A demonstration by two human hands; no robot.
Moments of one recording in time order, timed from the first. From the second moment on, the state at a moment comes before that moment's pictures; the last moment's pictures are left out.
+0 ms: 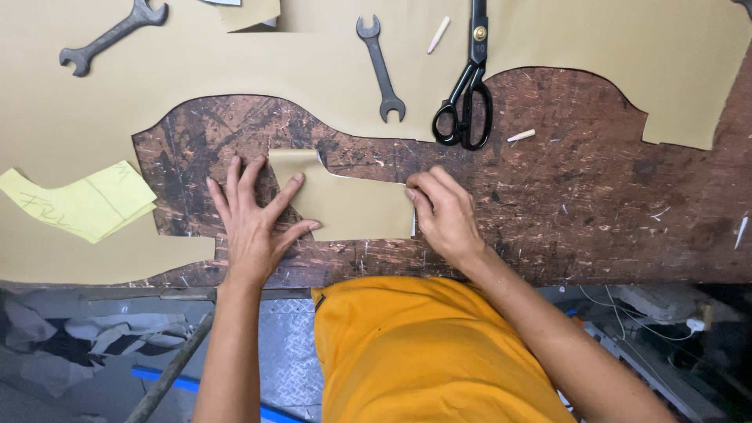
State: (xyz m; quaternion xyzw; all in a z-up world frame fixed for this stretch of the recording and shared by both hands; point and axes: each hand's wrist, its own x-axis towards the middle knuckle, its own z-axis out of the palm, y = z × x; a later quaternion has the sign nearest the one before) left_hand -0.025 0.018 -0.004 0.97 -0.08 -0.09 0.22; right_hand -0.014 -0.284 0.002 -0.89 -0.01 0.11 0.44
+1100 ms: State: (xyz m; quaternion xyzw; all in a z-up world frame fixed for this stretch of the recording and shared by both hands) left_hand -0.099 -0.047 0.011 0.96 -0.20 -0.07 0.16; right_hand -0.058 -0.280 -0.012 -0.92 -0.32 0.10 0.20
